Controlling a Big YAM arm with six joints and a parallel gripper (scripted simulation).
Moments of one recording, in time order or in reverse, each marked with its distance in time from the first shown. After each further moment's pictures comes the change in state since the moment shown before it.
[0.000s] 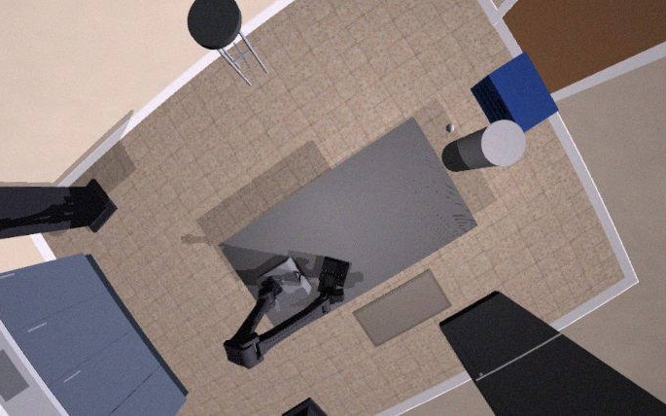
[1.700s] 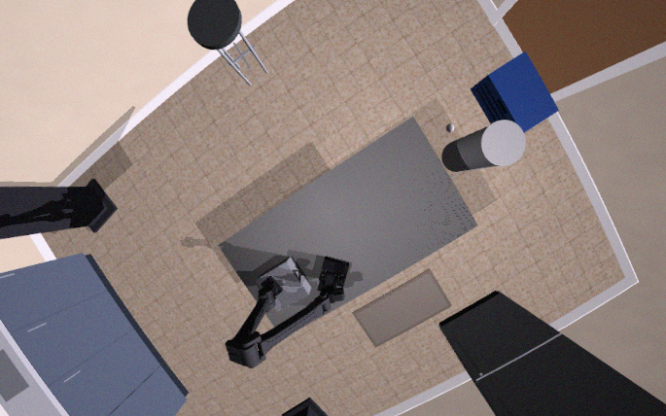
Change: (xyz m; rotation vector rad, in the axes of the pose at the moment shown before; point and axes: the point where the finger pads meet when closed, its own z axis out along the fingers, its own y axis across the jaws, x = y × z) arm -0.001 0.001 0.009 -0.001 0.001 -0.001
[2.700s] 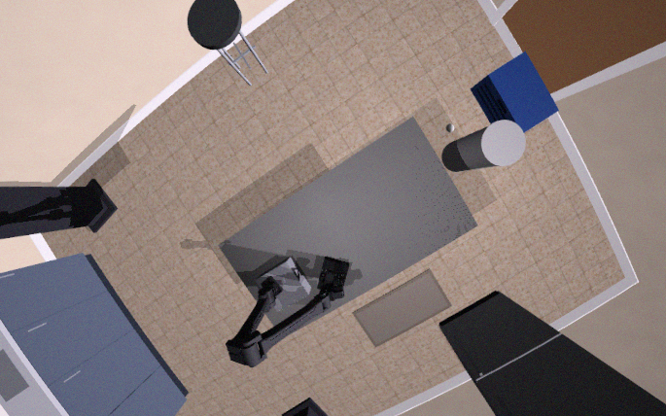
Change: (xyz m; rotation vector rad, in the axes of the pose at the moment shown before) arm -0.008 0.005 0.002 -0.007 0.003 0.000
